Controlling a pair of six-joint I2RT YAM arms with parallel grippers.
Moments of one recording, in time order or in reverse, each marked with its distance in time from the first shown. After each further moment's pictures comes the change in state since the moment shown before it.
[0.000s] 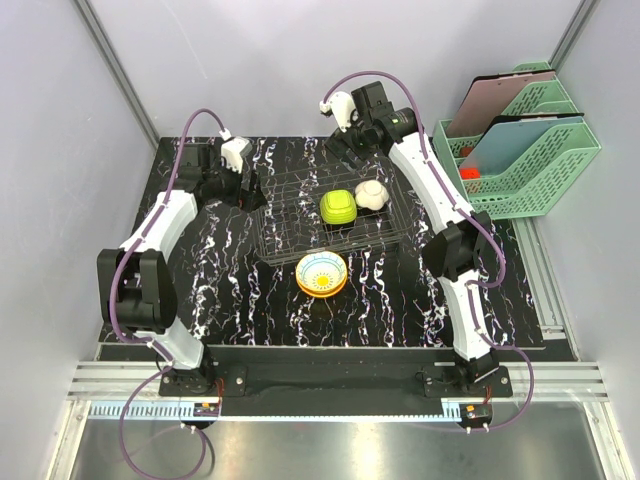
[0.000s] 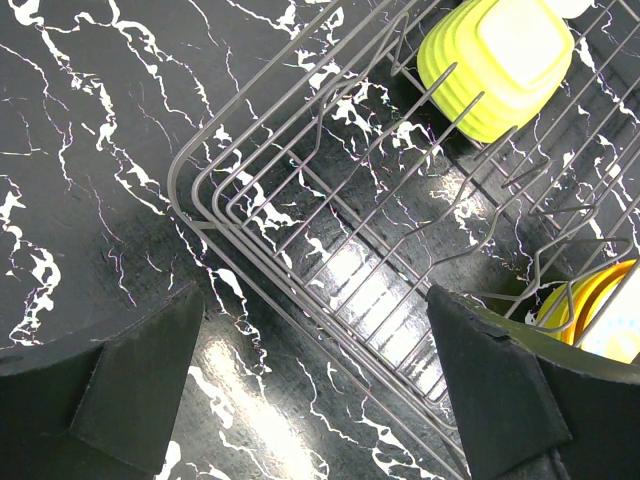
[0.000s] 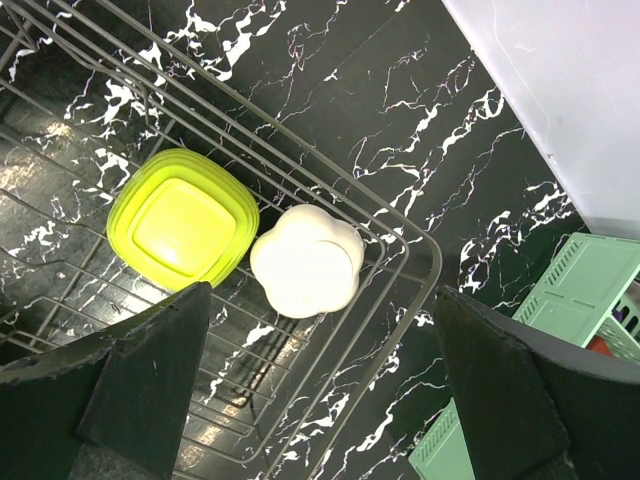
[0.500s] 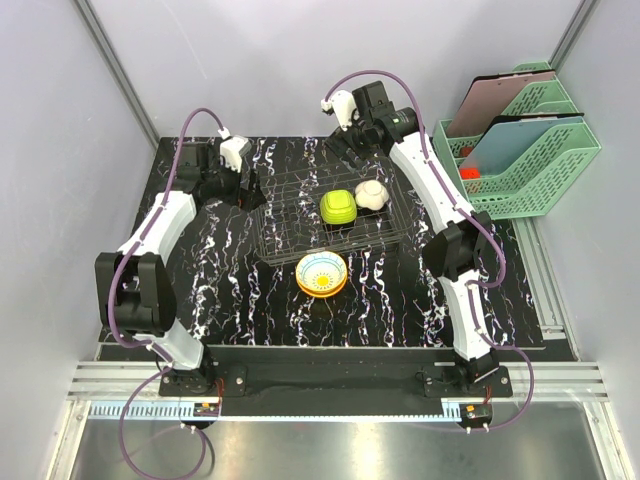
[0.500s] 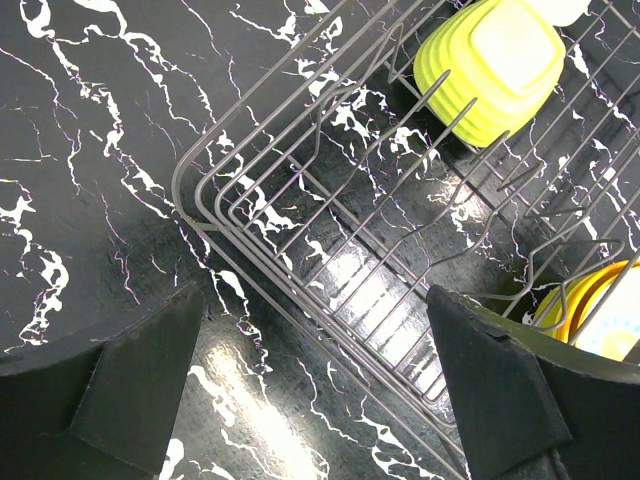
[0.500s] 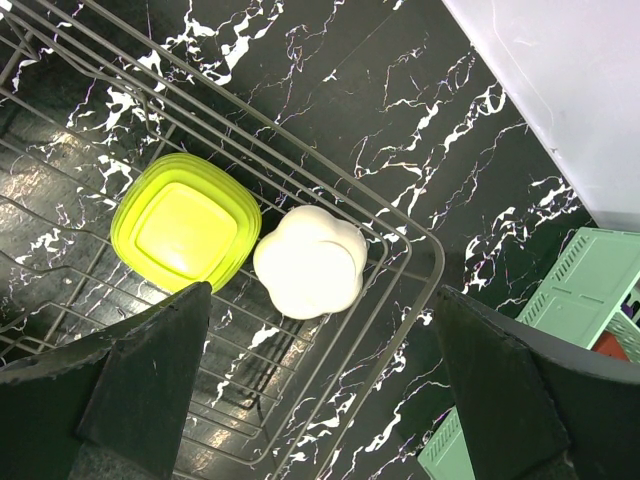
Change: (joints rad) left arm 0.000 -0.021 -0.002 0.000 -0.001 0.000; right arm -0.006 0.000 0.000 0.004 0.000 0.029
